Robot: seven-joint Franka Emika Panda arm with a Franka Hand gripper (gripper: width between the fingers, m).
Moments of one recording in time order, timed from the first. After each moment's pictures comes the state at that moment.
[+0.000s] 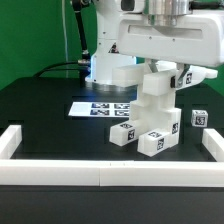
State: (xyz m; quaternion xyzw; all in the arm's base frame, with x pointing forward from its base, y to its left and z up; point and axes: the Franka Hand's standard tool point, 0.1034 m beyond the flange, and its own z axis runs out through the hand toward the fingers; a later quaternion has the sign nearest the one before) arm 0.526 0.062 0.116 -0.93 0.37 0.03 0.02
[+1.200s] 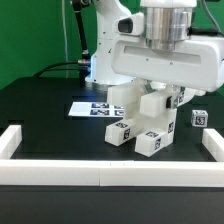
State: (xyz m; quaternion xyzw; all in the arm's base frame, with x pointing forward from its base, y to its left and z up) arm 0.530 0.055 0.076 -0.95 0.32 0.03 0.00
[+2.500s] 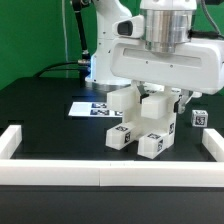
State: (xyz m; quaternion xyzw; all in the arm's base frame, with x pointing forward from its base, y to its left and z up) arm 0.533 0.054 0.076 -0.95 0.31 0.03 0.00
